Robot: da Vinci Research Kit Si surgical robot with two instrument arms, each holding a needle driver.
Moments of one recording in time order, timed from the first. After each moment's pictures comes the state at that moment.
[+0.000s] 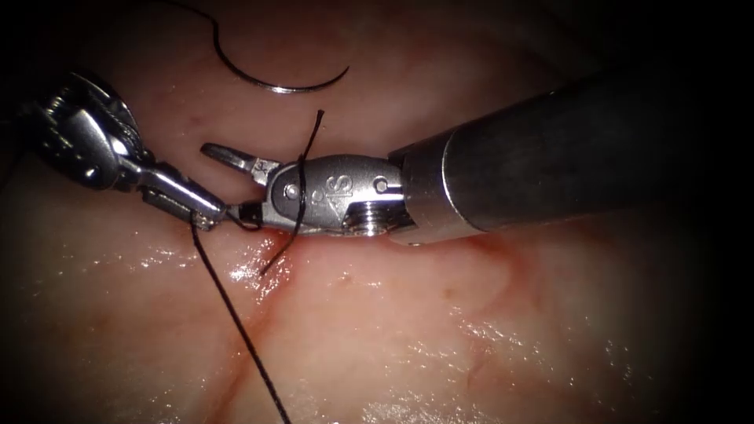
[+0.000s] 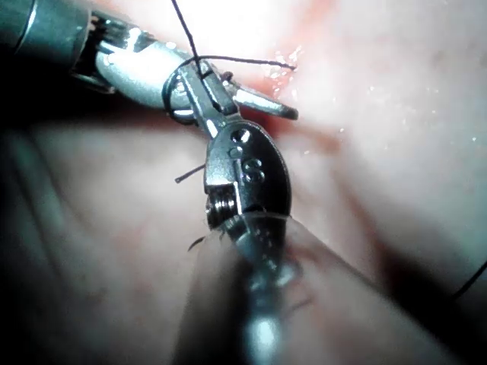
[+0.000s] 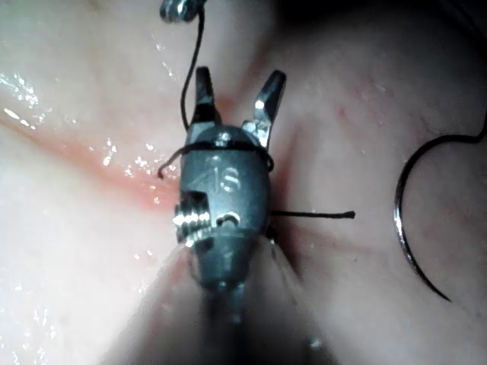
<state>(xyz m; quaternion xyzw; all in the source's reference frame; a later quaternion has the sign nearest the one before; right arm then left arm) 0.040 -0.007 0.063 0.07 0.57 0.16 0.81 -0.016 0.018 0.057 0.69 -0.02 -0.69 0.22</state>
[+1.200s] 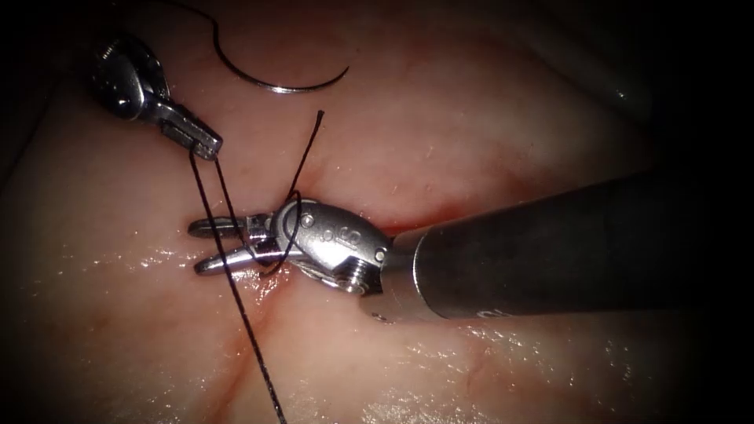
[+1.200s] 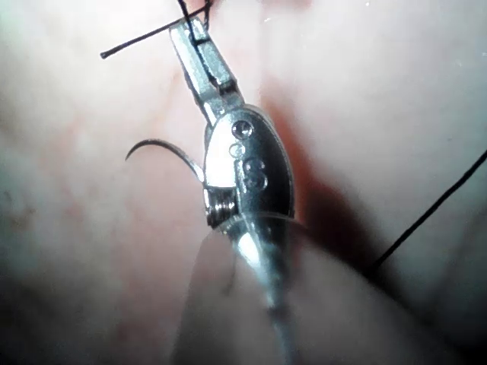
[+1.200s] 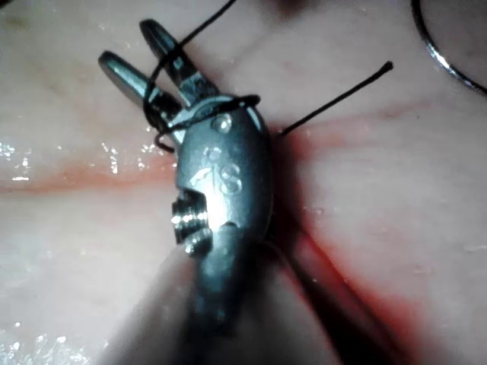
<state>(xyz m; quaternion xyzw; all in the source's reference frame) 0.038 -0.010 0.067 0.23 0.76 0.16 0.59 -0.014 0.021 0.071 0.77 0.04 -0.61 0.19</state>
